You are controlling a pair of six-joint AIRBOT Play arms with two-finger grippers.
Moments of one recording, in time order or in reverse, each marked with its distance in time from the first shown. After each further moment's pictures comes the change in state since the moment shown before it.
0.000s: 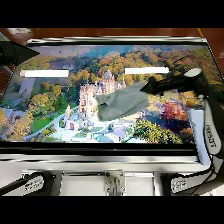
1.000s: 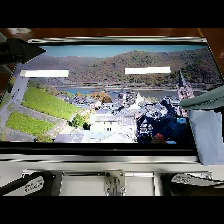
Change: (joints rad) left arm -0.069 -0.002 0.000 0.000 0.040 -0.003; right arm -0.735 0.158 0.327 -0.220 0.120 0.216
